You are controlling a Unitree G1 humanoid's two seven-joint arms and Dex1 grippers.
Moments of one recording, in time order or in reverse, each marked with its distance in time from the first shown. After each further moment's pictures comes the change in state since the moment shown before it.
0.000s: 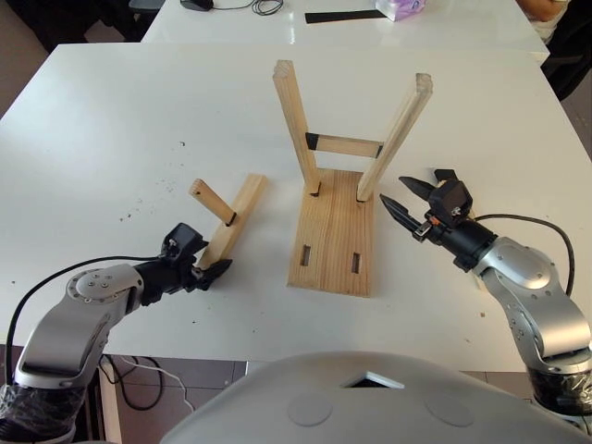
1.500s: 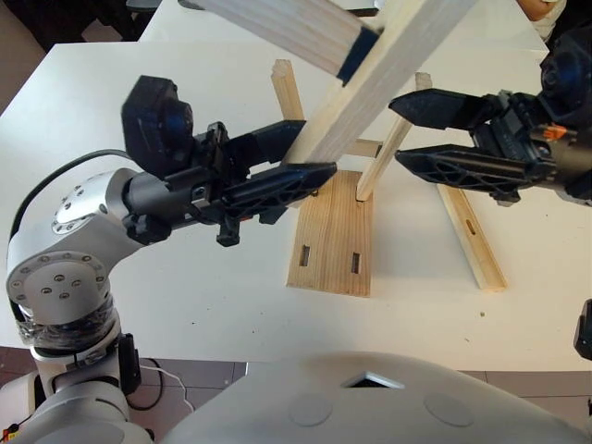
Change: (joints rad) left arm -0.576 -0.185 0.128 -0.228 -1.050 0.025 -0.033; right arm -0.686 -0.300 -0.247 0.134 1.181 0.482 0.244
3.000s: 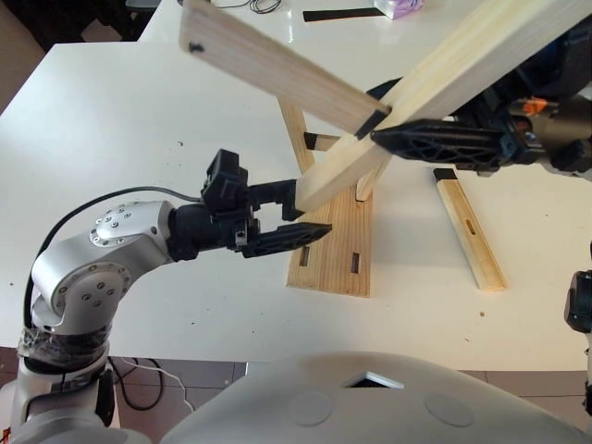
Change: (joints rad) left arm 0.223 0.130 -0.149 0.054 0.289 -0.023 -0.144; right arm -0.134 0.039 0.051 0.061 -0.094 0.008 0.035
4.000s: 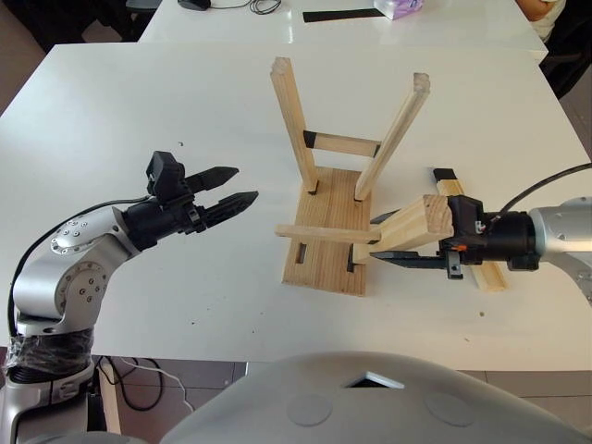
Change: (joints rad) left arm 0.073 -0.019 0.121 0.290 0.317 -0.179 -0.050; right arm 0.587 -0.197 0.149 -0.319 -0.669 -0.370 0.231
